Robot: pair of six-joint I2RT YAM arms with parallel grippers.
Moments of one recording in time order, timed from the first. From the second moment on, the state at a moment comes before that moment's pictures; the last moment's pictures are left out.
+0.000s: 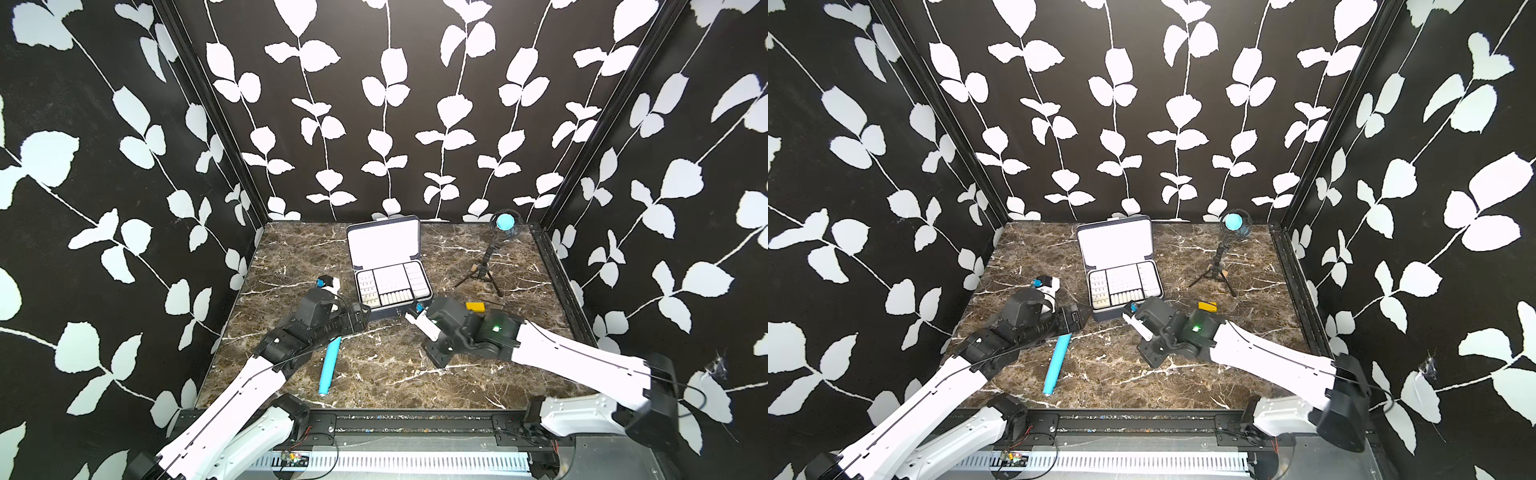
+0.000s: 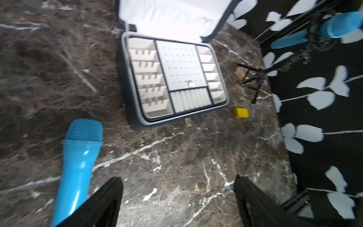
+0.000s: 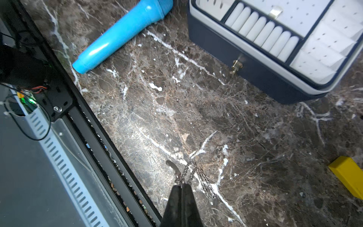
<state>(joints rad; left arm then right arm) -0.58 0.80 0.71 -0.52 0.12 -0.65 1.05 1.24 1.09 -0.83 -0.05 0.17</state>
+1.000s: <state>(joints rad) -0.97 0.95 0.65 0.00 0.28 0.34 0.90 1.04 1.13 -0.89 -0.26 0.15</state>
